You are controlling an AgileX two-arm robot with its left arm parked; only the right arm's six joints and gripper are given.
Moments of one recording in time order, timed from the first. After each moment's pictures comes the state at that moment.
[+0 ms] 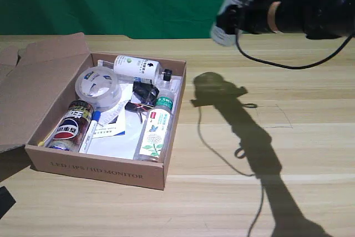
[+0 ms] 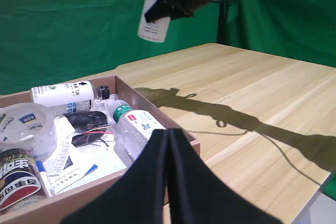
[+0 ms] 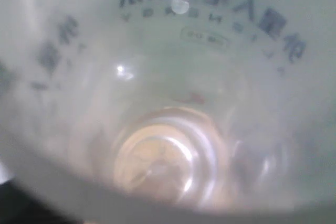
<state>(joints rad) 0.15 1.94 -1.47 -1.75 -0.26 1.77</state>
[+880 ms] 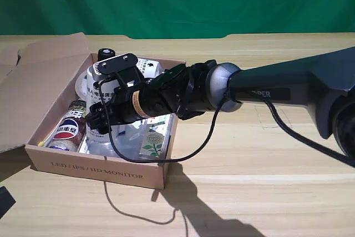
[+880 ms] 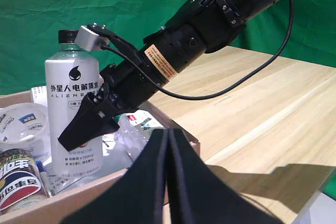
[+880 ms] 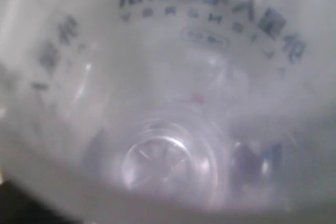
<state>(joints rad) 0.72 2.12 -1.47 -1.75 -0.26 1.83</state>
